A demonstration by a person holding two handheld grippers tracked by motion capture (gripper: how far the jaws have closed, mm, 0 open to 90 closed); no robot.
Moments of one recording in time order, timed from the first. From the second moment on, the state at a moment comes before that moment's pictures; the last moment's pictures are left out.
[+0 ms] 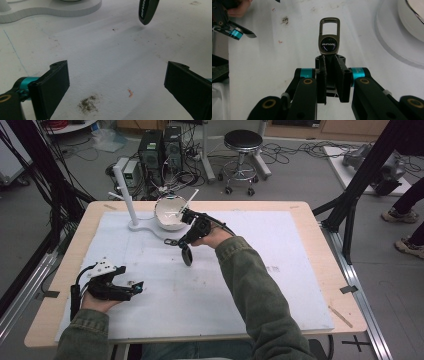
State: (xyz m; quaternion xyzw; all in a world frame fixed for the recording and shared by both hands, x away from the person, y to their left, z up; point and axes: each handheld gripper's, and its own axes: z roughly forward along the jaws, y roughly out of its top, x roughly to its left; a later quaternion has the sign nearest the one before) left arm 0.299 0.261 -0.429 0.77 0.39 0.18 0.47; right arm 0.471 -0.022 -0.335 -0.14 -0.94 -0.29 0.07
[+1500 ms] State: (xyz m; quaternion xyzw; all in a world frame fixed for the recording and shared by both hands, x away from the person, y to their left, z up) left arm 0.302 0.264 -0.430 0.76 0.40 0.17 0.48; right arm 0.525 0.073 -0.284 -0.18 -0.92 -0.35 0.02
